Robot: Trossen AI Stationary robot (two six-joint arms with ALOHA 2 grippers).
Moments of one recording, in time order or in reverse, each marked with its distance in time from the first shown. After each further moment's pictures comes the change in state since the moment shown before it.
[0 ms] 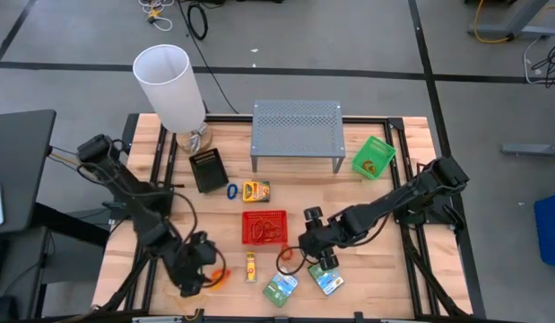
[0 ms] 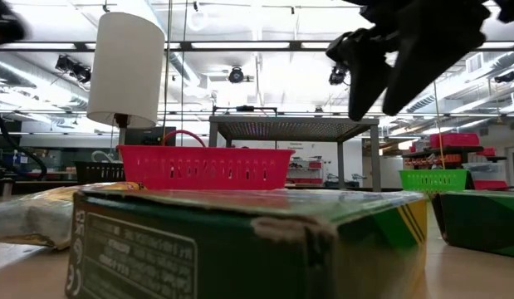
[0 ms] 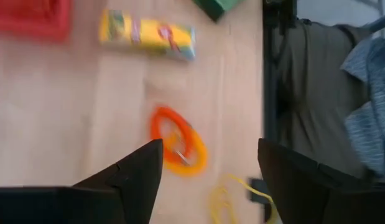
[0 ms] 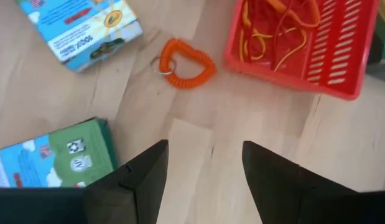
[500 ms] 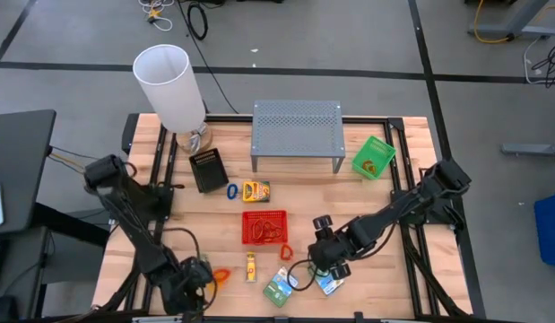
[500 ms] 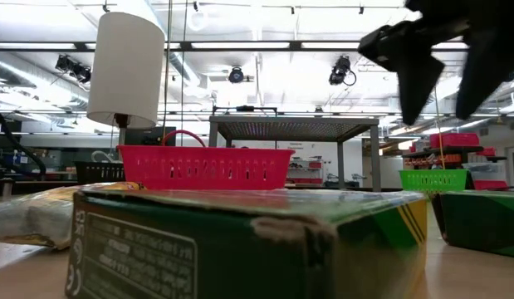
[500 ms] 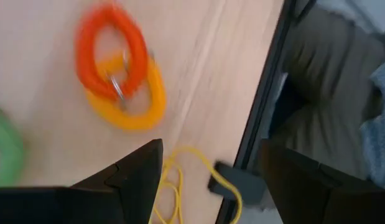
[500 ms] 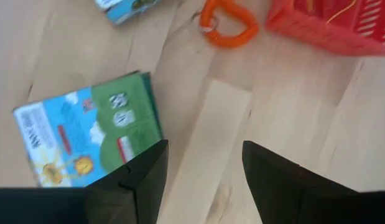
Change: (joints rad) left arm -0.146 0.270 0.012 0.184 0.018 -0.407; right arm 0.100 0.000 0.000 -0.114 0.000 0.086
